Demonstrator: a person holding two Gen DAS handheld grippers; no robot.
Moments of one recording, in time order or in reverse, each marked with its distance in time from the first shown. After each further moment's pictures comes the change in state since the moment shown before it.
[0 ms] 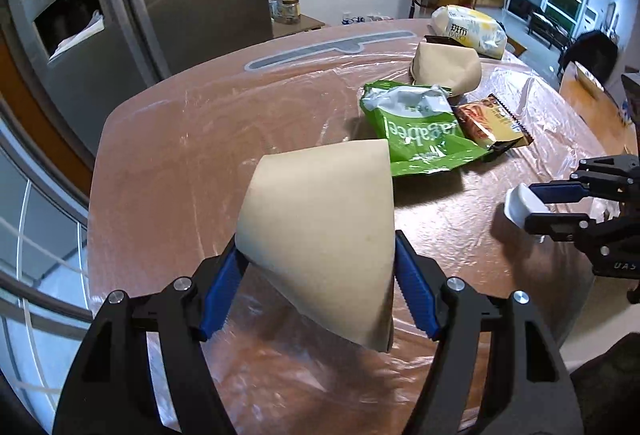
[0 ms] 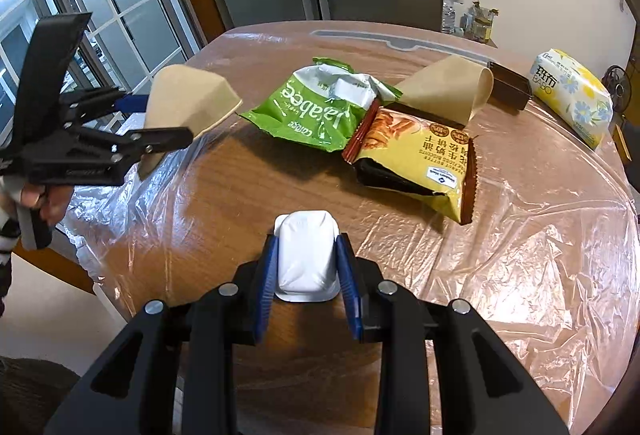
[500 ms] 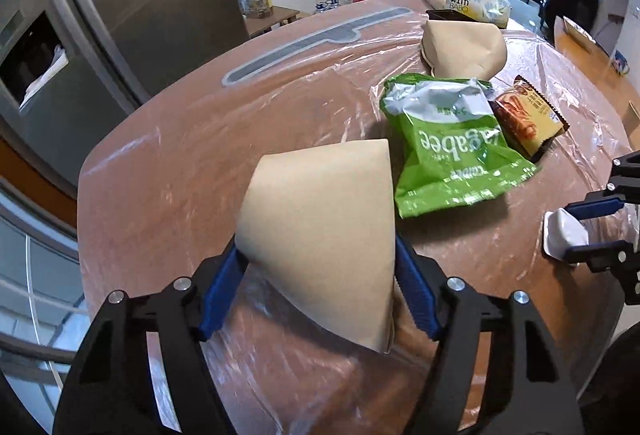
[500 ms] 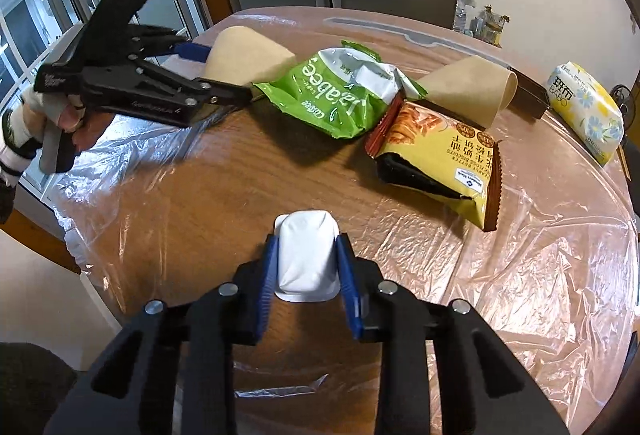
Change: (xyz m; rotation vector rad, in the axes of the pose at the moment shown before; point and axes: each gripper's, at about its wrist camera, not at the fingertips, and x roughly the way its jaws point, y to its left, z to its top) left arm 0.042 0.017 0.032 0.171 0.057 0.001; right arm 0.015 0.013 0.002 -0.059 0.036 -0.016
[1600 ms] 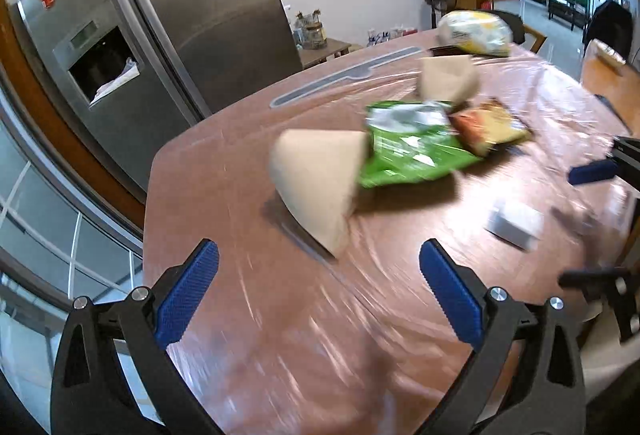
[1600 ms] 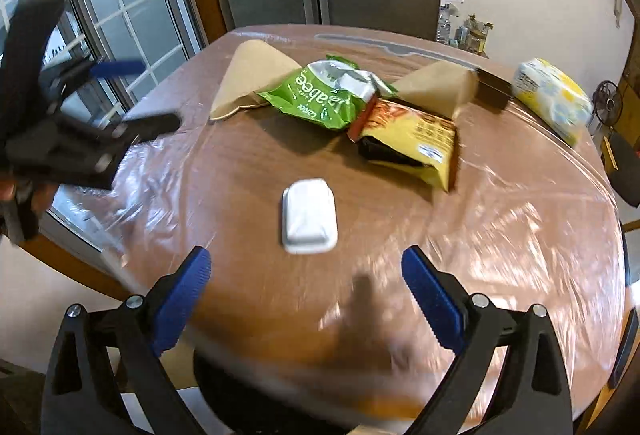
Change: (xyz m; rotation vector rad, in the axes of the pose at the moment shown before) left arm -0.058 -0.047 -0.019 -0.067 -0.107 0.219; right arm -0.021 0.004 -0.016 0.011 -0.044 -0.033
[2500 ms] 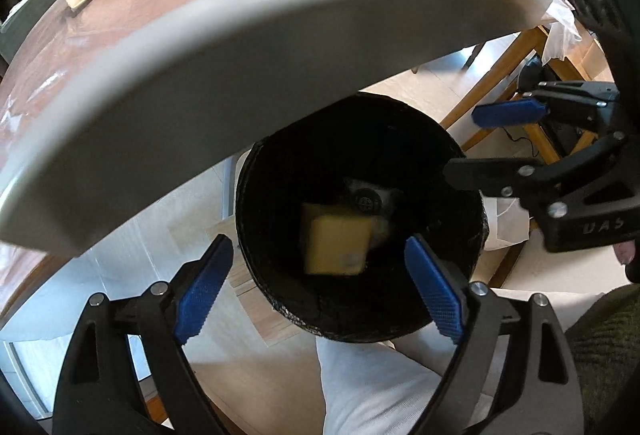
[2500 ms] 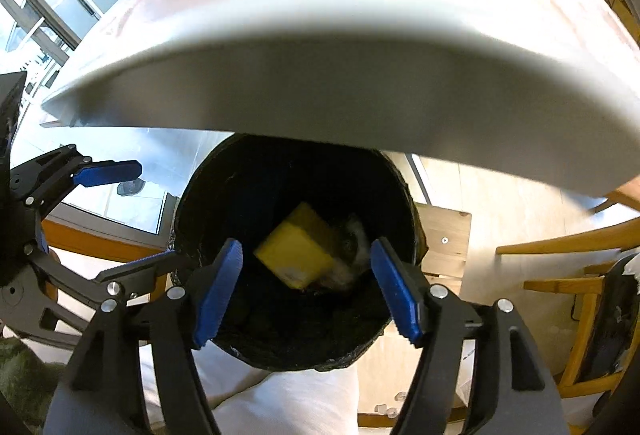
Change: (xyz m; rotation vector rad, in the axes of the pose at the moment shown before) left arm 0.000 -0.149 -0.137 -0.022 0.305 -0.323; right arm 0.016 -0.007 -0.135 0.189 0.216 0.016
